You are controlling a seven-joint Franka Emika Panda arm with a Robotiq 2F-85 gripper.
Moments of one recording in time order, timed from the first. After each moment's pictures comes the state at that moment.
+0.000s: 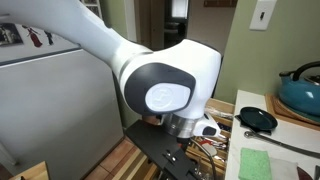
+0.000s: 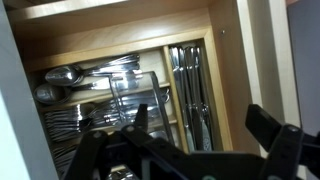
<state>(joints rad) -0.15 -0.02 -0.23 -2.32 -0.05 2.10 -0.44</state>
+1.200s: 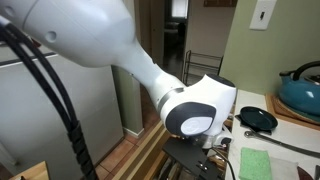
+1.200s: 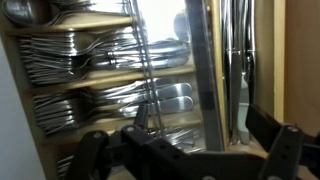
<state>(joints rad) -0.22 0.32 -0.15 -2.11 0.06 2.30 -0.57</state>
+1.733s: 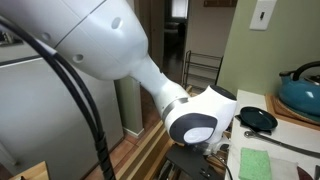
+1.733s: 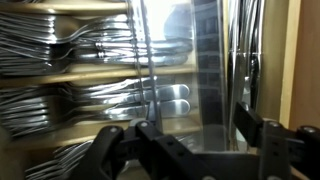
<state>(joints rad) -0.27 0.40 -0.09 -2.07 0.09 2.30 -0.67</state>
